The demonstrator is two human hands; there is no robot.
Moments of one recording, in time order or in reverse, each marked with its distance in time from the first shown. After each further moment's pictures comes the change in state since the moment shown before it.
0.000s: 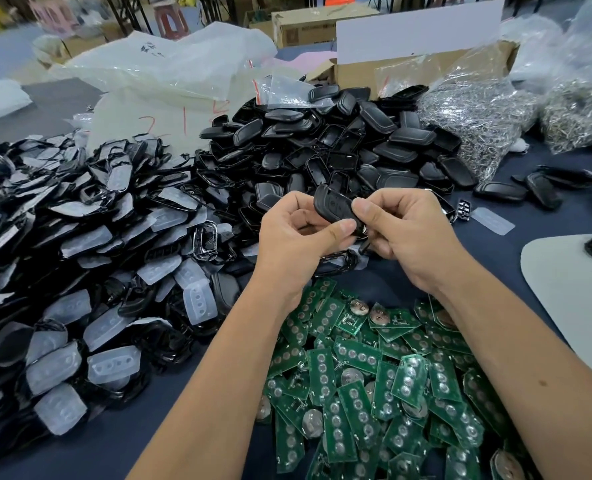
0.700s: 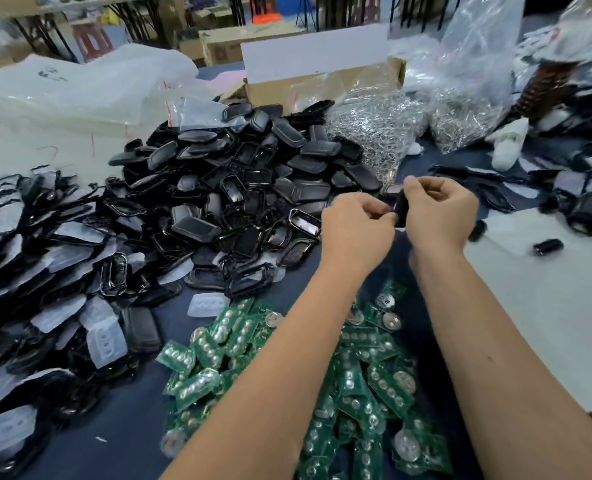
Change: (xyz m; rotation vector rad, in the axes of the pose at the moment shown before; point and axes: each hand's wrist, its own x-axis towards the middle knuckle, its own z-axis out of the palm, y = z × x) left_hand 0.018 -0.025 0.165 0.521 -0.137 -0.023; right_hand -0.004 -0.004 -0.105 -0.204 1.048 0.095
